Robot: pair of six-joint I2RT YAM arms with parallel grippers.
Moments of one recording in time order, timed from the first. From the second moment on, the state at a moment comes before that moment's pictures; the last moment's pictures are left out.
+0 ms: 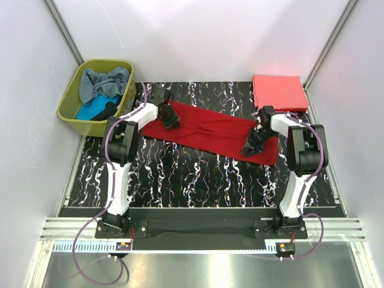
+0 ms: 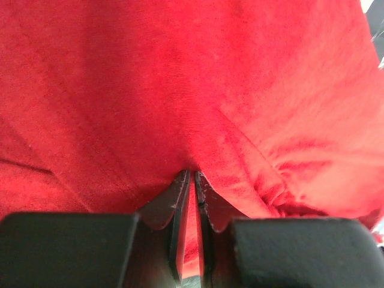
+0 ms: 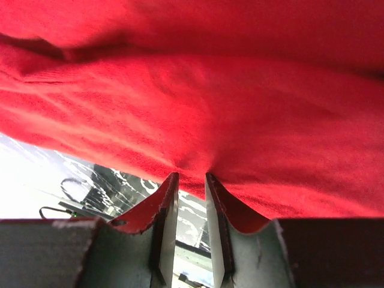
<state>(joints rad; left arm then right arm) -0.30 2.24 1.71 -0.53 0.15 -0.83 0.07 1.98 1.28 -0.75 -0.40 0.47</state>
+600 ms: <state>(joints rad) -0.22 2.49 2.01 -0.43 0.46 -0.82 0.49 1.91 1.11 -0.60 -0.53 0.70</state>
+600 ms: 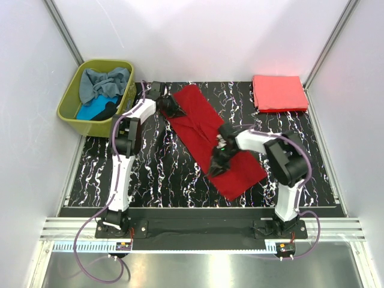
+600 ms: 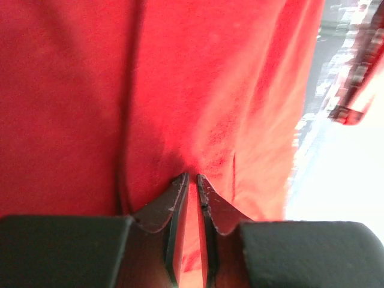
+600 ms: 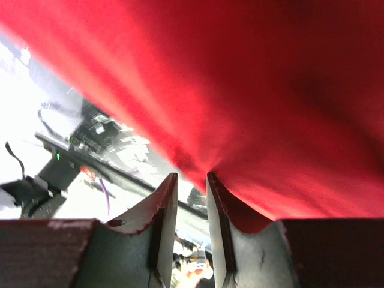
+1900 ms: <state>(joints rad) -0.33 2.51 2.02 -0.34 0.48 -0.85 0.56 1.94 1.11 -0.41 -0.63 0.82</state>
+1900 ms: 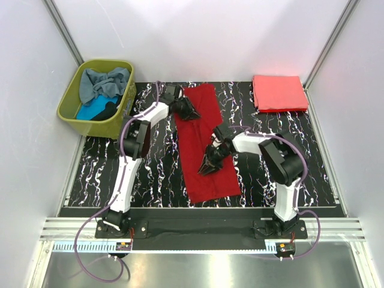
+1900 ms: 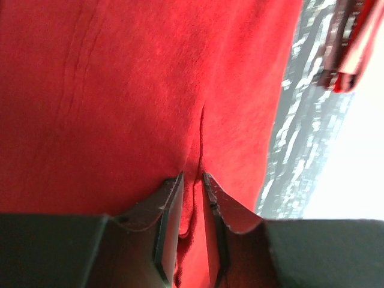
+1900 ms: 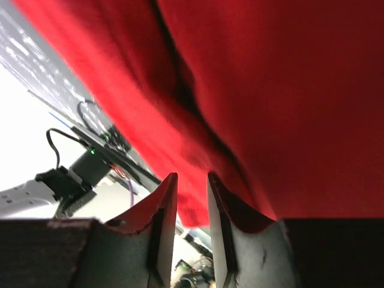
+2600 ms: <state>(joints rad) -0.28 1.74 1.50 -0.48 0.42 -0.70 0.62 1.79 1.00 -0.20 -0.70 1.03</state>
